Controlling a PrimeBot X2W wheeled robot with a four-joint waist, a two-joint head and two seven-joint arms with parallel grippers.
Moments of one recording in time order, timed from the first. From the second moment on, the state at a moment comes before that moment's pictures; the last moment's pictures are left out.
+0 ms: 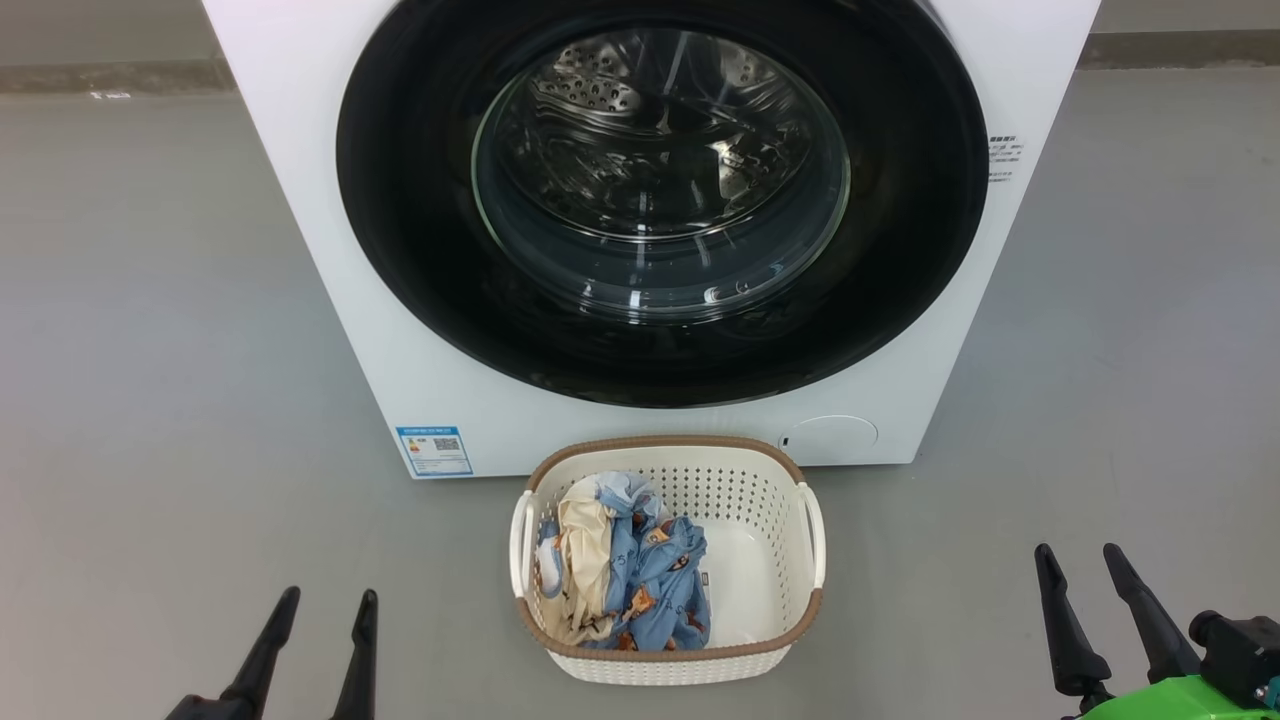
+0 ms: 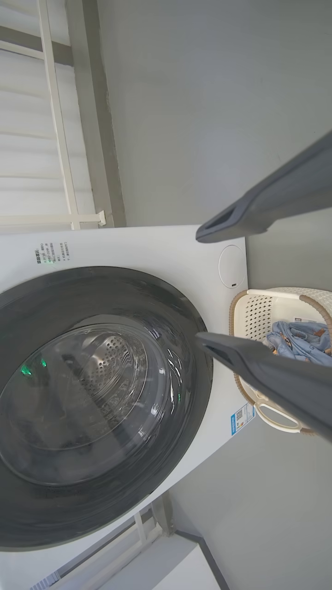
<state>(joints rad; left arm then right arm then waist) 0.06 0.10 -0.09 0.16 -0.21 -0.14 -0.25 0.03 -0.16 -0.07 0.23 0.36 0.13 -0.25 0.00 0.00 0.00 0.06</state>
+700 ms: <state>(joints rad) 0.06 0.10 -0.10 0.16 -0.18 -0.14 -0.25 0.03 -0.16 -0.07 0.23 0.36 0.13 -0.25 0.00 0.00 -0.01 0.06</state>
